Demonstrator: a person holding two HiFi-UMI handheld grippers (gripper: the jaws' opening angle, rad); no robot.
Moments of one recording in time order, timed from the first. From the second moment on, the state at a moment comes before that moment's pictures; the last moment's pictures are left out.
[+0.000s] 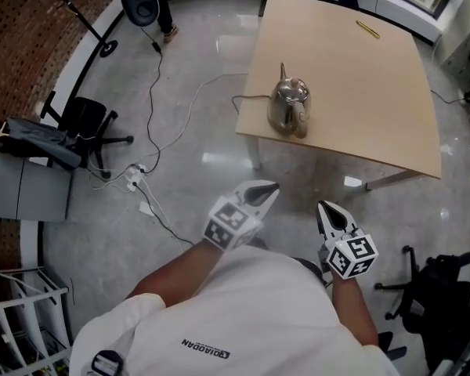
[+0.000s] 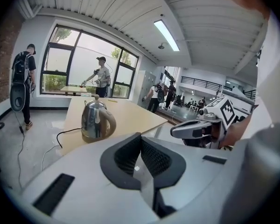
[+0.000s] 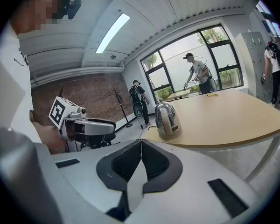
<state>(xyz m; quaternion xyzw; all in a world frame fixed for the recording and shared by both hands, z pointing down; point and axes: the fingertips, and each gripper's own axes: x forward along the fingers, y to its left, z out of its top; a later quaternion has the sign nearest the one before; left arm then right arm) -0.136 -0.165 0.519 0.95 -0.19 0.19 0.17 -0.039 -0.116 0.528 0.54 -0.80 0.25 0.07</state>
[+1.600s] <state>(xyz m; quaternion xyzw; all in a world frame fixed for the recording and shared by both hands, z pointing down) -0.202 -0.290 0.556 0.91 -0.29 0.18 0.25 -0.024 -0.372 0.612 0.60 -0.74 0.21 0.21</state>
